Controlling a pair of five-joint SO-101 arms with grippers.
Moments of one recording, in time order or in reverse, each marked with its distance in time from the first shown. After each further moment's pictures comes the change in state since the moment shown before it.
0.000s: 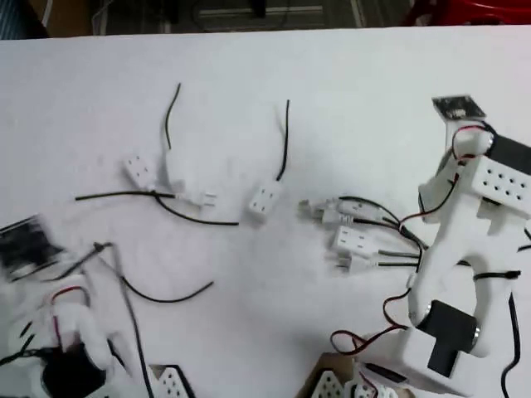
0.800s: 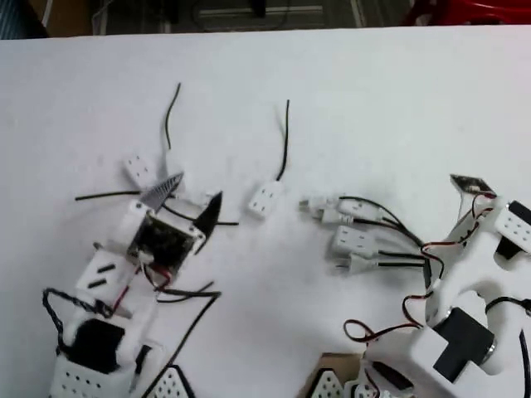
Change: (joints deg) left arm 50.0 12.8 0.5 -26.9 -8.5; right arm 14.0 0.0 26.0 -11.4 4.6
